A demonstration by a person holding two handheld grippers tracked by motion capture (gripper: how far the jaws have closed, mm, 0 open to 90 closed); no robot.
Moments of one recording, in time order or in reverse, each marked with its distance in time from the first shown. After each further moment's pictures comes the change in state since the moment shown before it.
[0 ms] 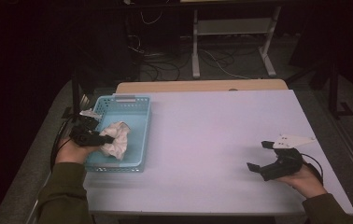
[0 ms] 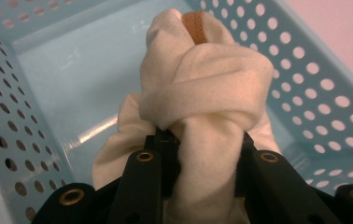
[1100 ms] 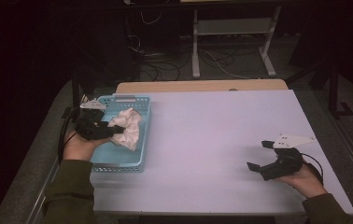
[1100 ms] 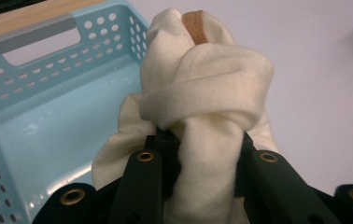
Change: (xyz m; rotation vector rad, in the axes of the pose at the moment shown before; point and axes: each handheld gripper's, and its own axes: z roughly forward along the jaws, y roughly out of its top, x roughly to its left) left arm -0.035 0.031 -0.020 -0.161 -0.059 0.023; right arm 0.000 0.001 0.000 -0.005 -0.007 -0.001
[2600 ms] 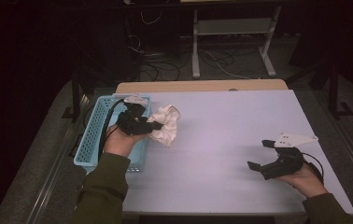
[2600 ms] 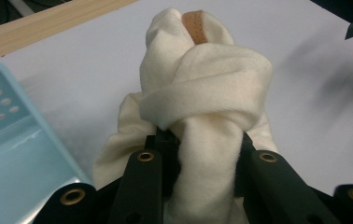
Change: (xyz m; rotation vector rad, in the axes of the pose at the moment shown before) left arm -0.074 0.052 0.057 -0.030 -0.125 0.070; right arm -0.001 0.002 -0.002 -0.015 0.007 0.013
